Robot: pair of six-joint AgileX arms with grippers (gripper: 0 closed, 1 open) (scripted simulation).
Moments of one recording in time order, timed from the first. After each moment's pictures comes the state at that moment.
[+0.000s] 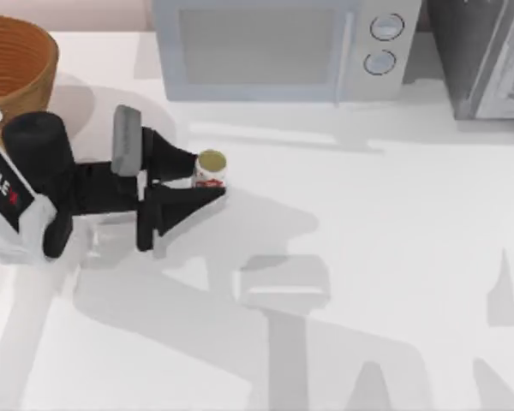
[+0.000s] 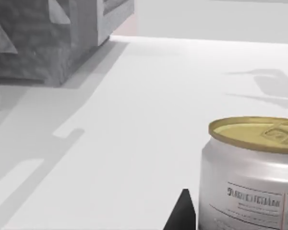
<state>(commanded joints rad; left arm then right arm) -0.15 2.38 0.99 1.28 1.37 0.09 0.00 0.00 0.00 0.00 0.00 0.00</state>
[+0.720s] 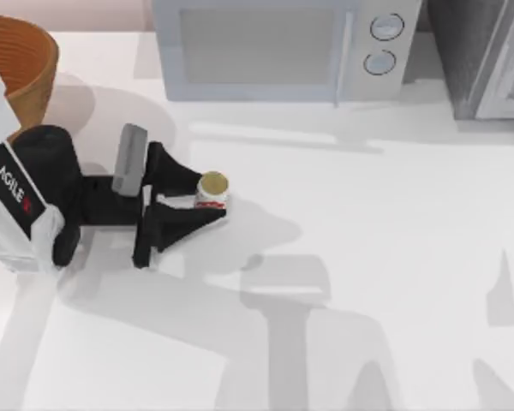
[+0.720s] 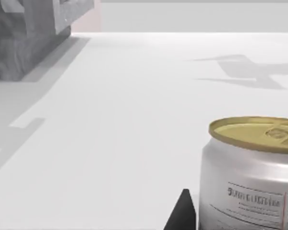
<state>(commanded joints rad) -0.15 2.49 1.04 1.36 1.47 0.09 0.00 0.00 0.00 0.00 0.00 0.00</state>
